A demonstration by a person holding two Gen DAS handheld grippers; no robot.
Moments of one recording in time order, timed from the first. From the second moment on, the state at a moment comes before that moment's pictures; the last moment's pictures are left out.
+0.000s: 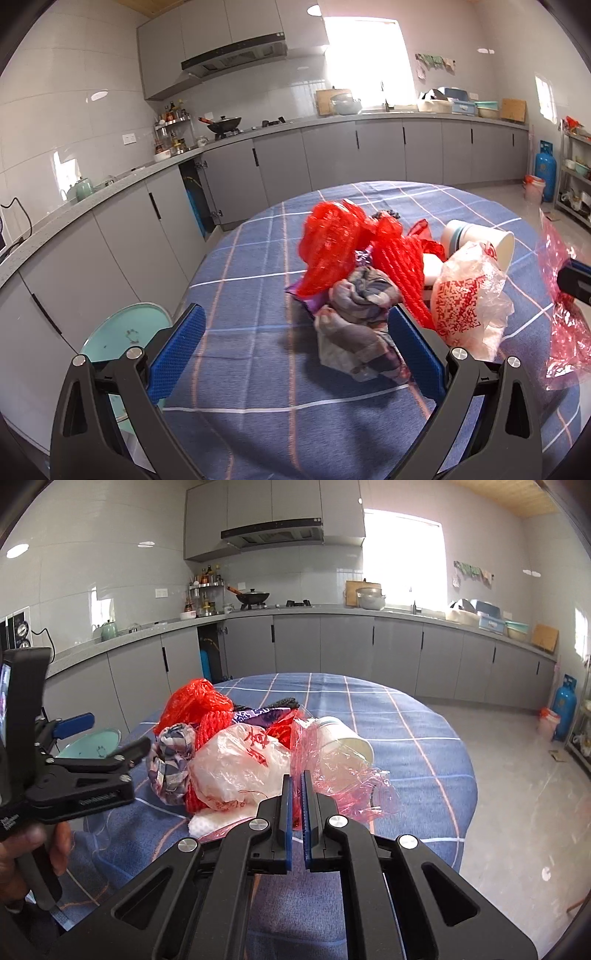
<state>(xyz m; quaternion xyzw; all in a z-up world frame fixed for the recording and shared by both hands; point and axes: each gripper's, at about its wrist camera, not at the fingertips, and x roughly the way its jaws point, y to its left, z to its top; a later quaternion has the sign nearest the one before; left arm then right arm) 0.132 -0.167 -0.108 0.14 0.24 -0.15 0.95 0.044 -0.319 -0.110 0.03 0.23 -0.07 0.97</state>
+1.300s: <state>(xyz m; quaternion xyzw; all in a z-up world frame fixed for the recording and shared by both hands) 0.117 -0.090 -0.056 0.09 0.19 -0.17 0.96 0.051 -0.281 -0.081 0.01 0.19 -0.01 0.98</state>
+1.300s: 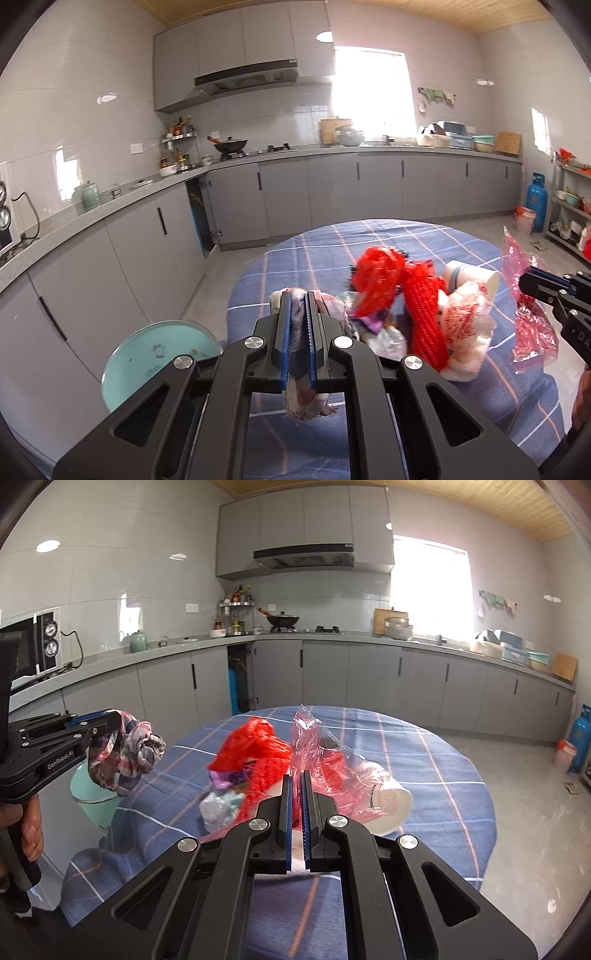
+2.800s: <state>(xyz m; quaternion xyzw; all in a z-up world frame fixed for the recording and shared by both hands) 0.163 0.056 -0.063 0.07 0.21 0.00 0.97 0.144 -0.160 -0.056 -0.01 0.17 0.15 0.97</state>
